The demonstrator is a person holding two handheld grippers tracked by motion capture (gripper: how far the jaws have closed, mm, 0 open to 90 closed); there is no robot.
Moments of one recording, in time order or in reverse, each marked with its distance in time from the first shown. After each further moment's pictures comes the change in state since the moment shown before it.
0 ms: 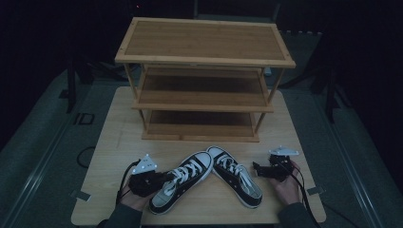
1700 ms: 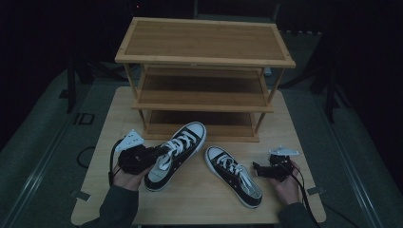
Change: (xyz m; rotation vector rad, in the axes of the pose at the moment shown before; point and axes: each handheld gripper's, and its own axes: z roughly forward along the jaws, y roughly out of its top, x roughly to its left) left arm 0.009 0.068 -0.038 -0.172 0.063 -0.030; right arm 0.000 0.000 0.000 0.000 0.001 0.000
